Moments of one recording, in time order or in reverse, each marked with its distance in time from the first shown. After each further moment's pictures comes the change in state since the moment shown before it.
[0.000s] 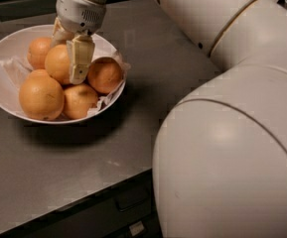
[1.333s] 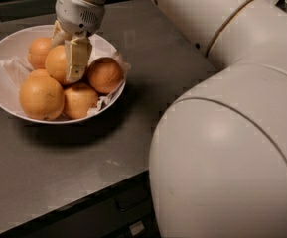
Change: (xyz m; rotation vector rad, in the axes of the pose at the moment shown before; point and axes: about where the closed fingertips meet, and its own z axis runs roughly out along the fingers) arm 0.001 -0.001 0.002 -0.007 0.001 0.007
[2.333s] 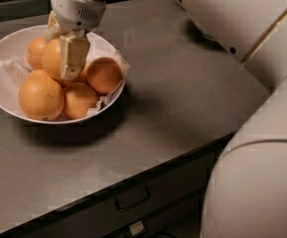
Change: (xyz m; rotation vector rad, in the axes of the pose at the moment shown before) arm -0.025 0.014 -0.020 0.137 0.009 -0.030
